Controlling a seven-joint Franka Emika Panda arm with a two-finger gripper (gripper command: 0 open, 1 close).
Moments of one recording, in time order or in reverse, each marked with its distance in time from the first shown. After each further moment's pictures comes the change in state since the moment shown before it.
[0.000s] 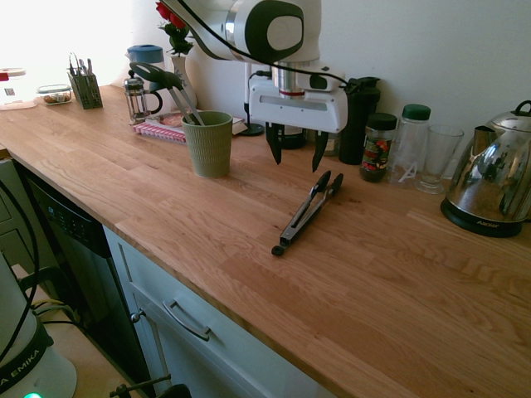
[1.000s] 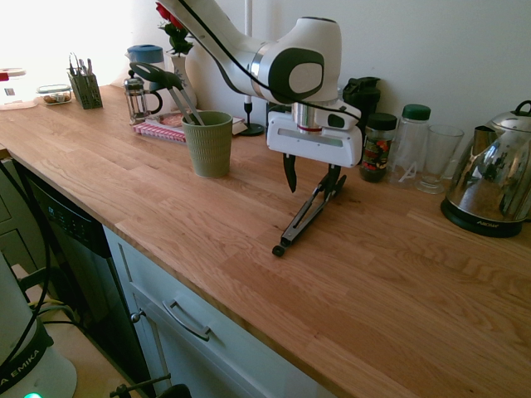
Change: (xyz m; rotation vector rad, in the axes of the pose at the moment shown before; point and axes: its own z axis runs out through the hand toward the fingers) arm 0.020 0.008 0.058 -0.020 -0.032 0.018
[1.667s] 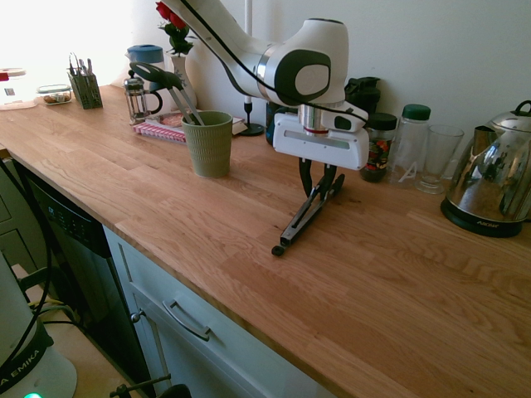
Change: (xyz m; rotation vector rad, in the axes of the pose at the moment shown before) arm 0.008 0.010 0.002 -0.007 0.002 0.021
